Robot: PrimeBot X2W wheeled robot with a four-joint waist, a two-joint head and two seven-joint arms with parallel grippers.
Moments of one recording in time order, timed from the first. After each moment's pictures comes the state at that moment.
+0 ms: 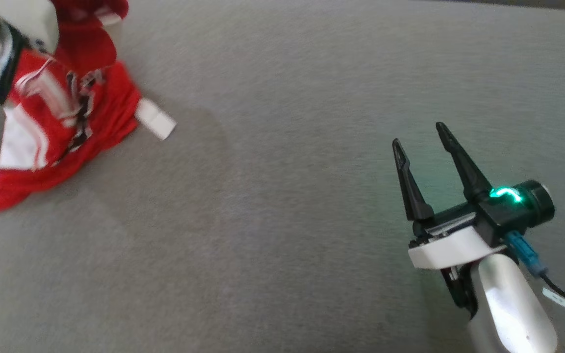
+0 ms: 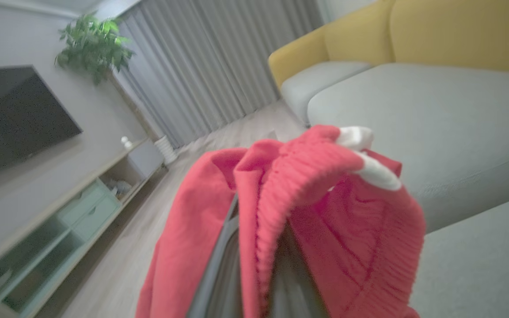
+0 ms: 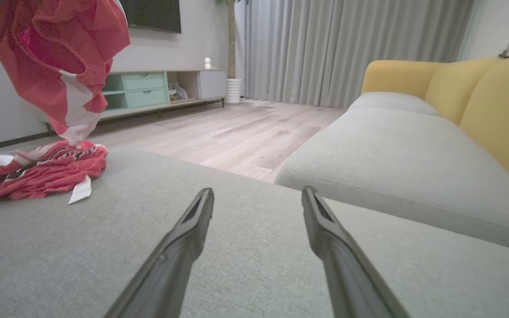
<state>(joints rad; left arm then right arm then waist) -1.15 0.41 -0.44 0.80 -0.23 -0.13 -0.03 -0.21 -0.06 0.18 0.16 -0.07 0.13 -0.25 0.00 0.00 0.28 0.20</state>
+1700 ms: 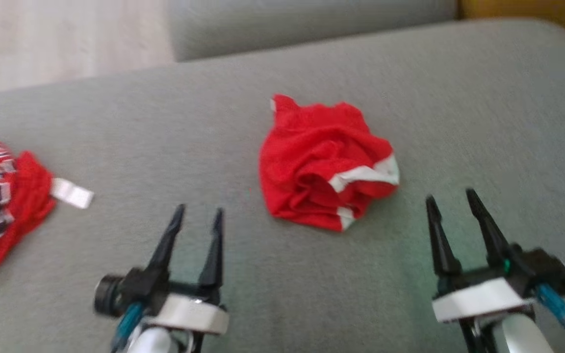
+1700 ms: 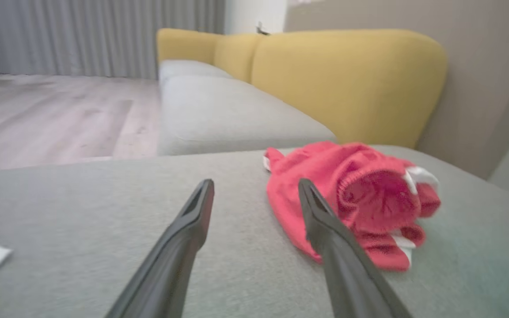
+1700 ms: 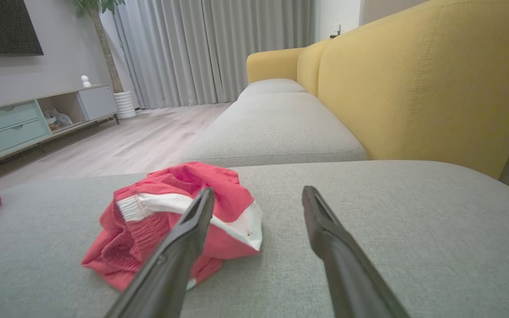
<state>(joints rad) -0.13 0.15 -0.47 0.23 -0.35 0.09 -0.25 -0.01 -0.05 0.10 0.15 0.10 0.13 -0.25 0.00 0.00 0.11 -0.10</state>
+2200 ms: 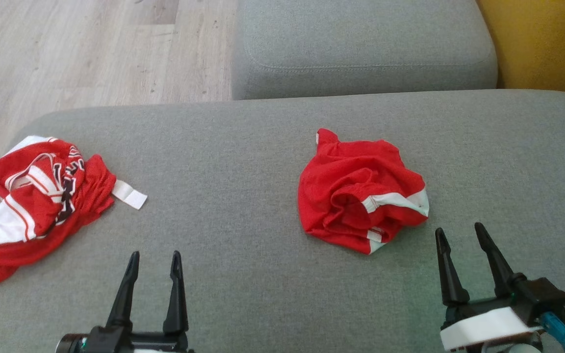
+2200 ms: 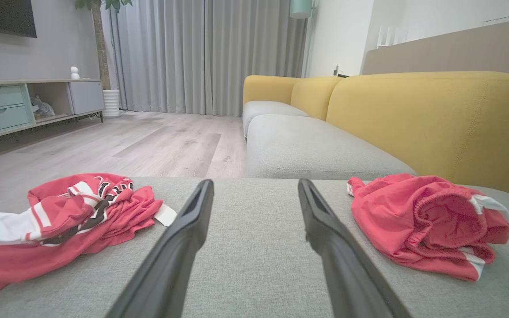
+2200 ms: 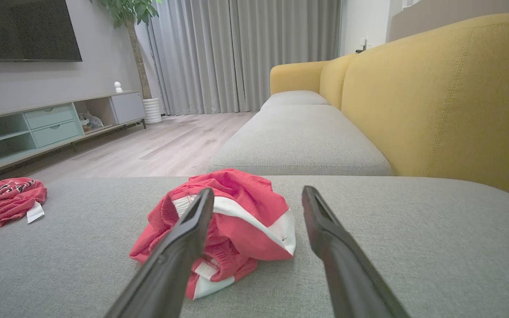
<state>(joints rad) 0.16 0.07 -0.19 0.06 -0.17 0.03 -0.25 0.11 -0.05 0.06 0.15 0.09 0.13 -0.25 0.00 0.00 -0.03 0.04</state>
